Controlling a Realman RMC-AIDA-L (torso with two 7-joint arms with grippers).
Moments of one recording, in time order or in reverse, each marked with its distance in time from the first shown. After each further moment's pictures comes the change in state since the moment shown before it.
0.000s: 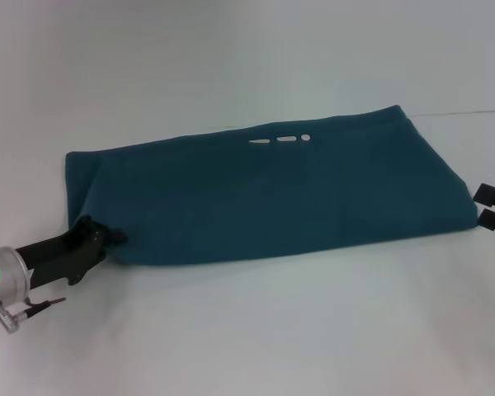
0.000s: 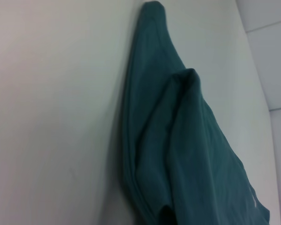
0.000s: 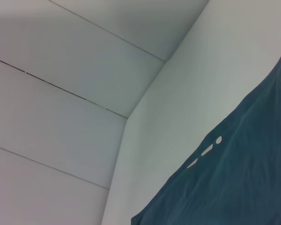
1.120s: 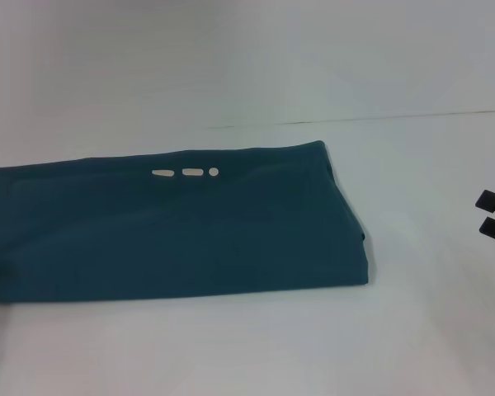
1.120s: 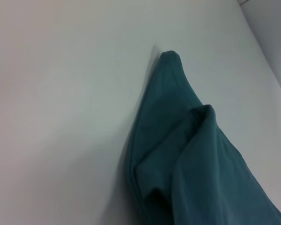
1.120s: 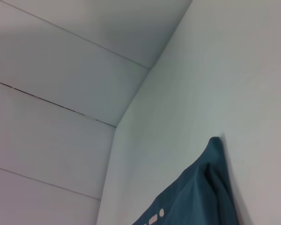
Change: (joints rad) left arm 0.201 0.050 -0.207 0.257 0.180 0.122 0.011; right arm -0.008 0.001 0.012 0.039 0.000 0.041 0.009
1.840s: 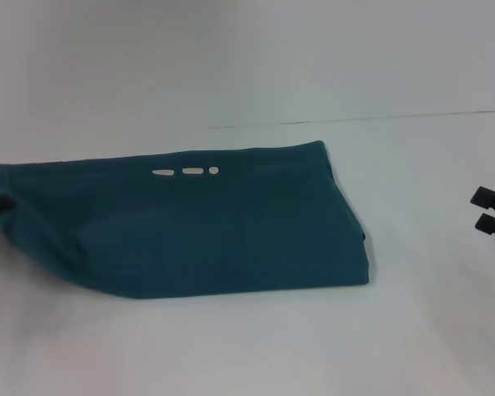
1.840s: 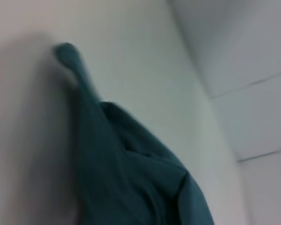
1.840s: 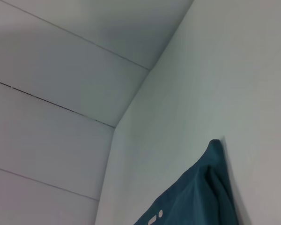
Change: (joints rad) left arm -0.069 0.006 -0.005 0.012 -0.151 0.160 0.005; right arm 0.012 0.004 -0.003 -0.001 0.000 0.013 -0.006
